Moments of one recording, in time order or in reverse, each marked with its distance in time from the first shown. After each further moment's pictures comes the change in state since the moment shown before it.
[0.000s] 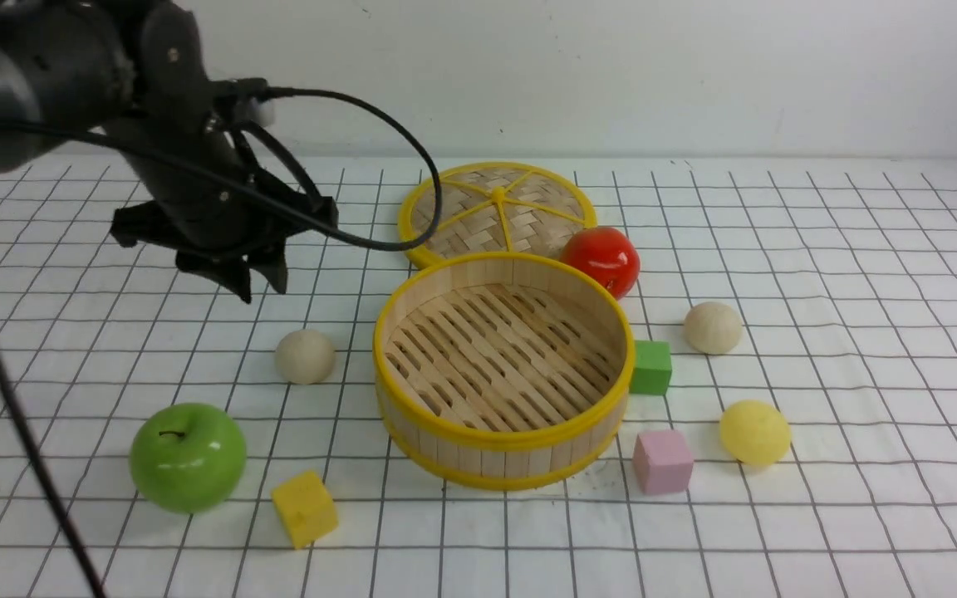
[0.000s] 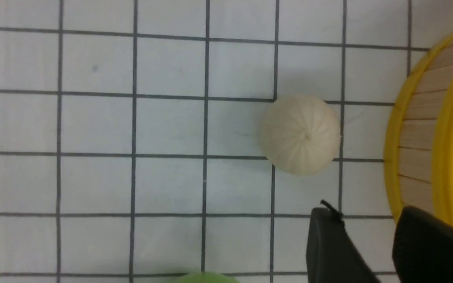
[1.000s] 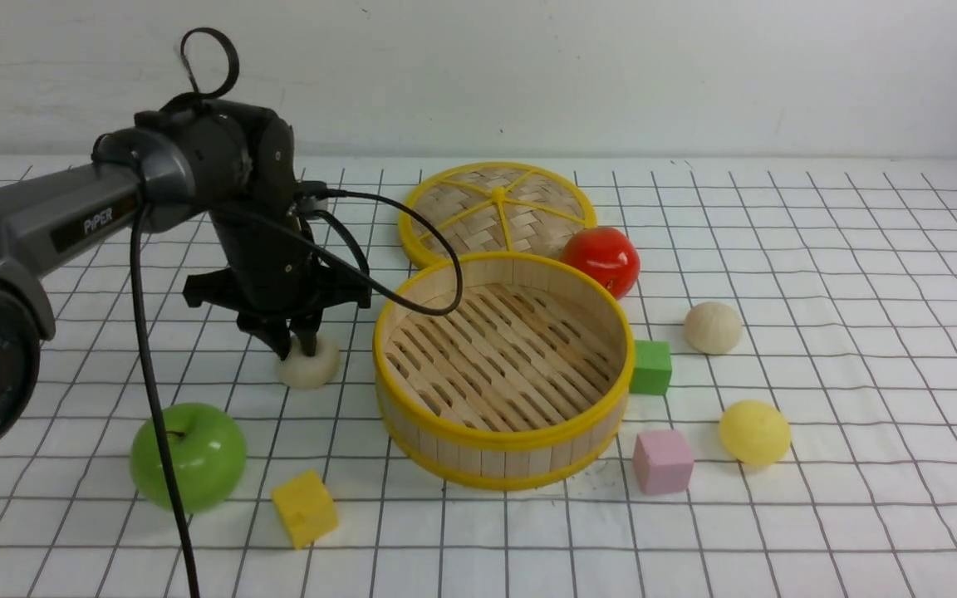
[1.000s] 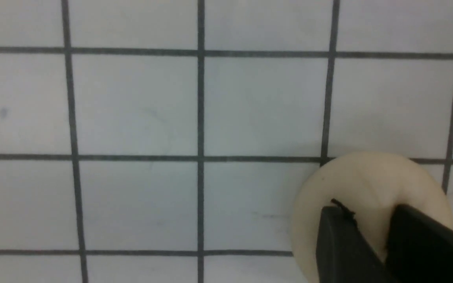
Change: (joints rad) right arm 0.000 0.000 0.000 0.000 0.000 0.000; left arm 0.000 0.273 -0.131 0.006 -0.017 0.025
